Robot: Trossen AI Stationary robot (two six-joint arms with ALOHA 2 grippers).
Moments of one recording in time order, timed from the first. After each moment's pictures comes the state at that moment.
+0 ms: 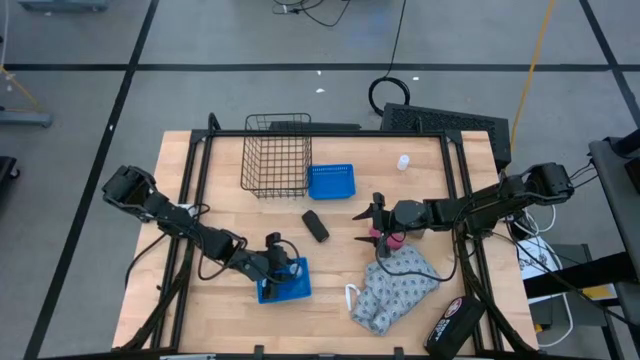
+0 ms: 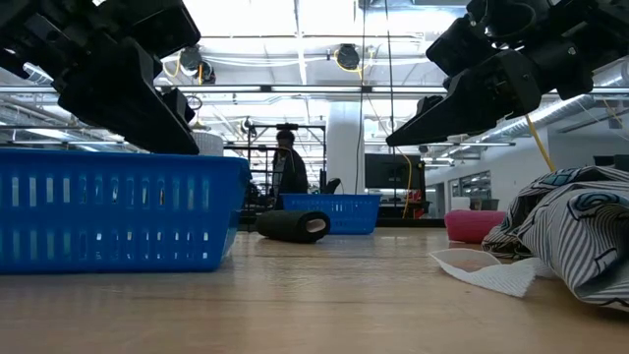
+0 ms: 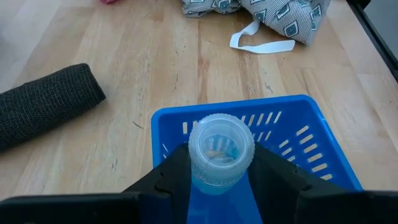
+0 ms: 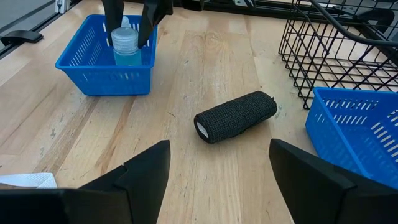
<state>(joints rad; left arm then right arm) -0.49 1.54 0.65 0.20 -0.30 -0.37 0.10 1.32 0.44 0.48 0.06 -0.04</state>
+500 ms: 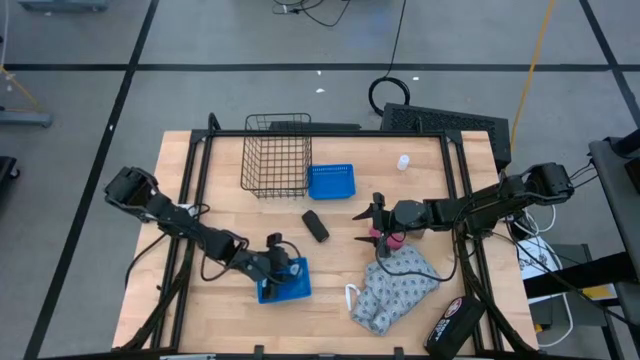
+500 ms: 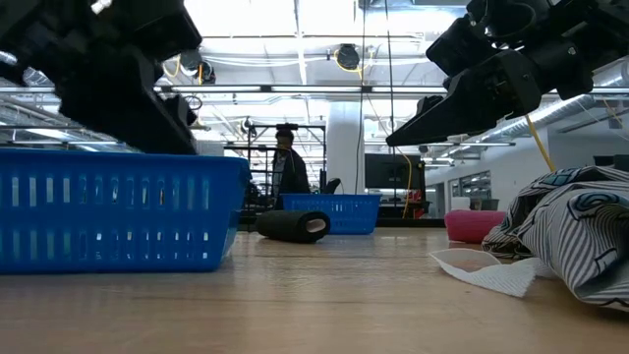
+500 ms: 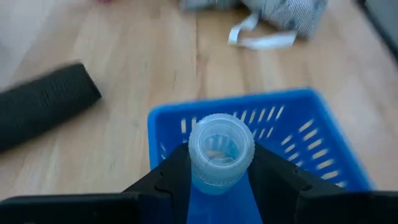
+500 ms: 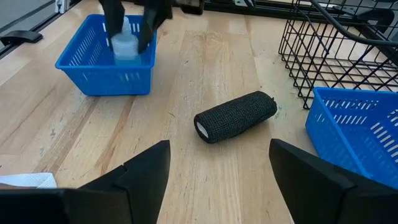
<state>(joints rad) -0.48 1.57 0.65 0.21 -0.28 -0.34 0.10 1.32 0.44 0.48 0.06 -0.04</state>
